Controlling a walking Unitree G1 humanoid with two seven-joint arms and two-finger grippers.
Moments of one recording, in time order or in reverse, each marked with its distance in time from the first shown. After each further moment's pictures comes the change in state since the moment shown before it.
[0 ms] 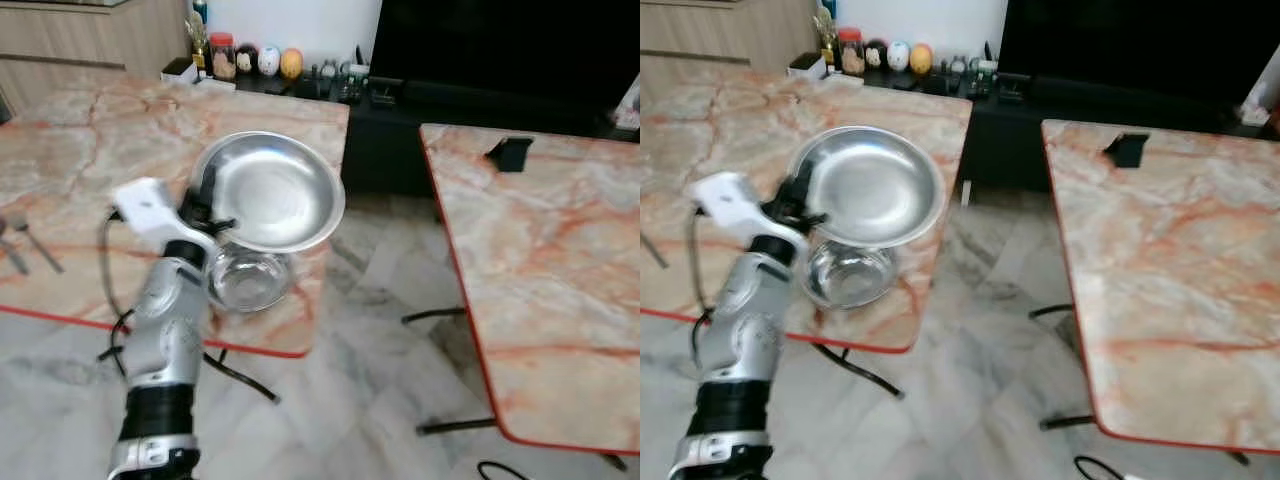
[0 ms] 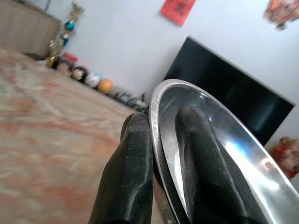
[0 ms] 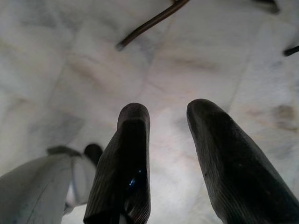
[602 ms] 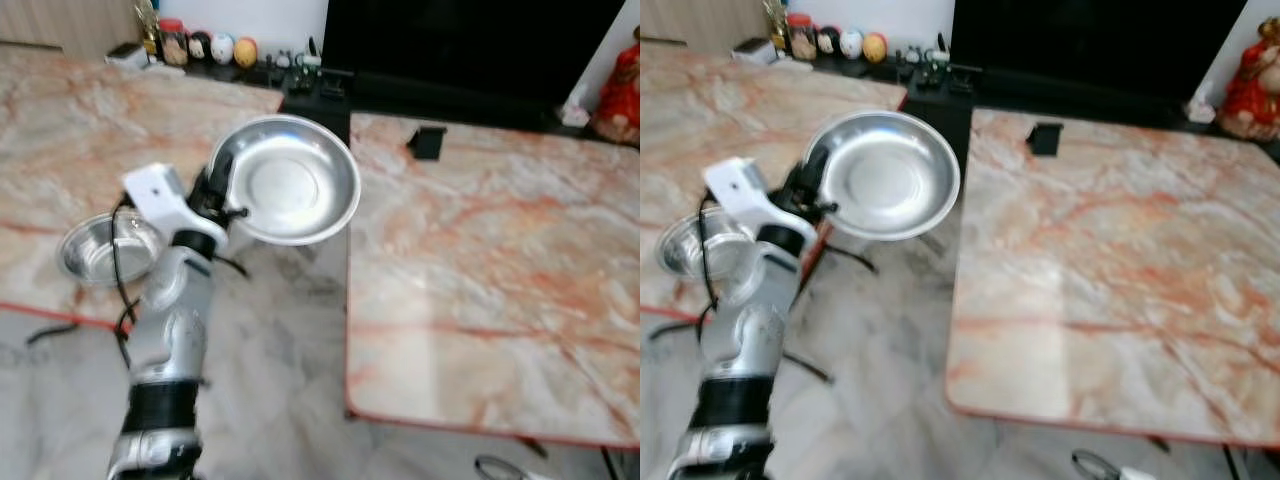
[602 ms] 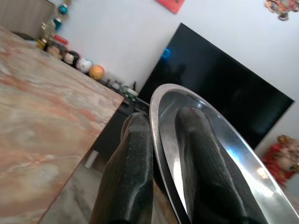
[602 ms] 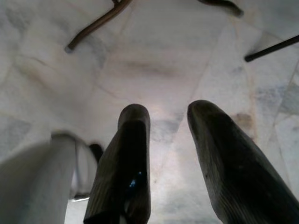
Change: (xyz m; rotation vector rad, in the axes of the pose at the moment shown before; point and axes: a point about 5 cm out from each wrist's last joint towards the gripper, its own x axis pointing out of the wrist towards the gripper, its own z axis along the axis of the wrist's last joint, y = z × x) left arm -0.004 0.015 0.005 -0.010 -0.009 0.055; right arm 0.001 0.011 -0.005 -0.010 0.028 0.030
